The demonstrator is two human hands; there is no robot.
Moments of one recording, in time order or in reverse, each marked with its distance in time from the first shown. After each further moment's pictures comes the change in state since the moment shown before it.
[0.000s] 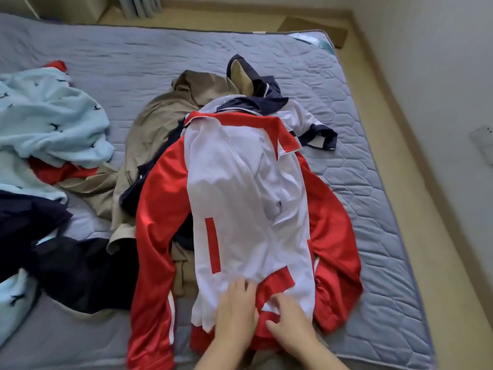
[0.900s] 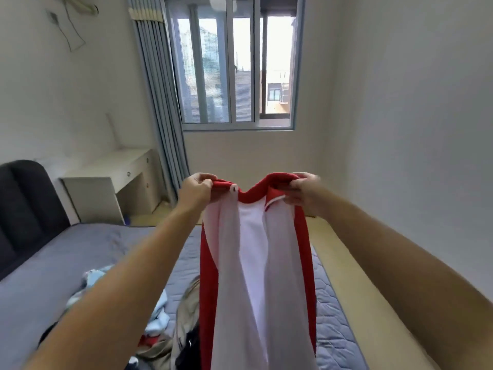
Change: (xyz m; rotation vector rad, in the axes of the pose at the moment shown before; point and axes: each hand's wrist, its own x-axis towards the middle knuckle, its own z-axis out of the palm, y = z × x) left_hand -0.174 0.186 -0.704 -1.137 0.587 0.246; right_hand -0.390 -0.381 -0.551 0.975 0.365 -0.559
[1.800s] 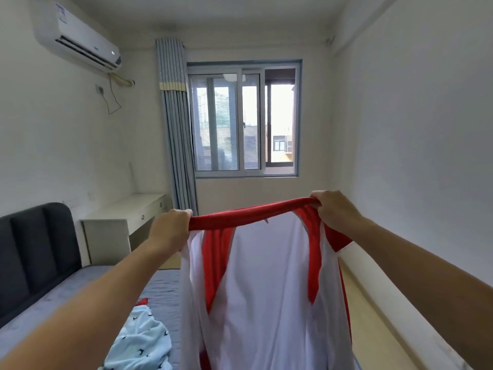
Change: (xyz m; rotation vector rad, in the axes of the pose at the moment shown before) left_hand -0.065 0.024 -0.098 1.413 0.195 0.568; right_hand -0.083 -0.038 -0.041 -1.166 0.260 -0.675
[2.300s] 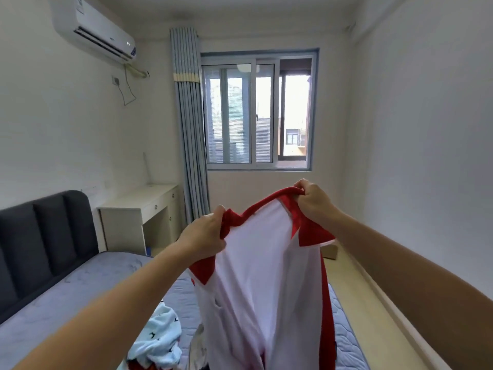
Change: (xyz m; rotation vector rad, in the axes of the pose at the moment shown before) left_hand -0.018 0.034 0.012 -0.289 -0.218 0.086; right_hand 0.022 -0.054 0.037 0.428 -0.014 0.110
